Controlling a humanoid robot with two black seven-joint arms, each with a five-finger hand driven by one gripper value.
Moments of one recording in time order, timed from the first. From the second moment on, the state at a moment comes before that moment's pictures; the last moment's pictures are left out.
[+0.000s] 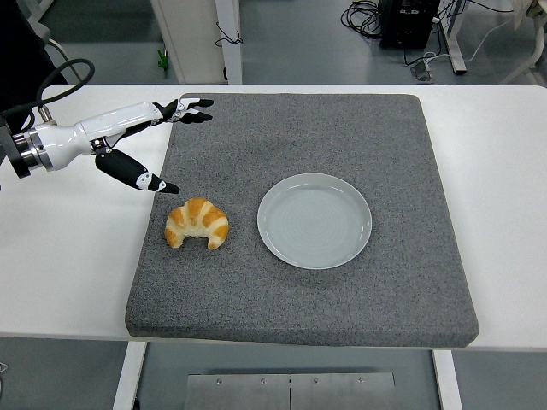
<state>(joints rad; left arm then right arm) -1.07 0.85 -0.16 -1.25 1.01 -0.17 -0.61 -0.09 0.00 -0.02 0.10 -0.11 0.03 0.41</state>
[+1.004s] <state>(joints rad) -1.01 0.78 -0.07 -1.20 1.31 -0.03 -0.61 -0.09 0.00 -0.02 0.10 -0.11 0.02 0.41</state>
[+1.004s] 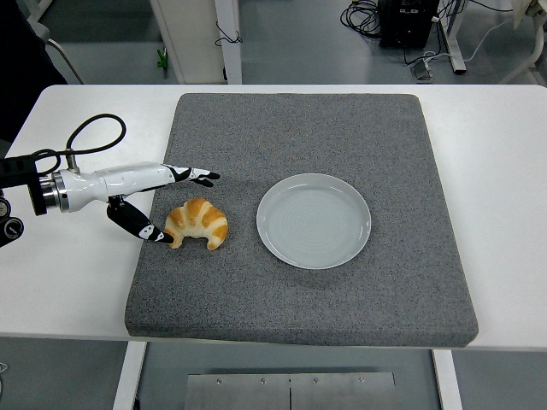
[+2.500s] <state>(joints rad) -0.98 0.66 -0.04 -1.14 1.31 0.08 -0.52 -0.09 0.00 -0.02 0.10 -0.11 0.03 0.41</state>
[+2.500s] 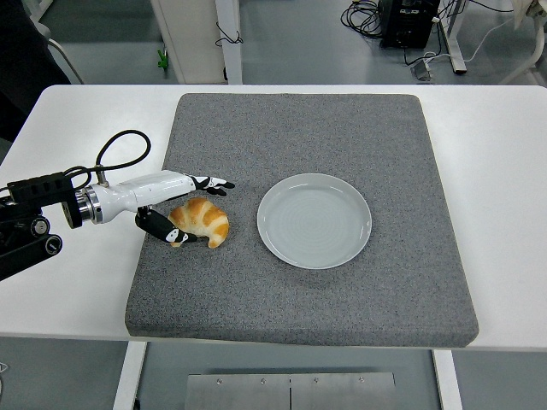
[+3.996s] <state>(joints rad) -1.05 0.66 -0.24 -1.12 1.30 -0.06 -0.52 -0.09 0.00 -0.02 0.10 -0.11 0.03 0.41</state>
